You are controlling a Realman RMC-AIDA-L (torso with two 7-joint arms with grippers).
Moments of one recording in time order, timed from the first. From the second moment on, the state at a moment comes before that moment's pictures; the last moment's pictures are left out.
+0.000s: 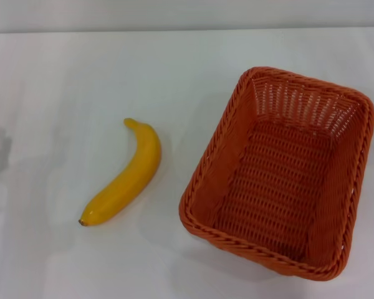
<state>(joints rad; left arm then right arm) -0.29 -2.08 2.84 0.19 -1.64 1.38 -0.35 0.44 2.00 -0.67 -0.35 2.23 1.11 -2.35</state>
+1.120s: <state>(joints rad) -0.29 -2.08 2.84 0.18 -1.62 1.38 -0.39 0.83 1.98 -0.94 -1.28 0.57 1.58 -0.88</state>
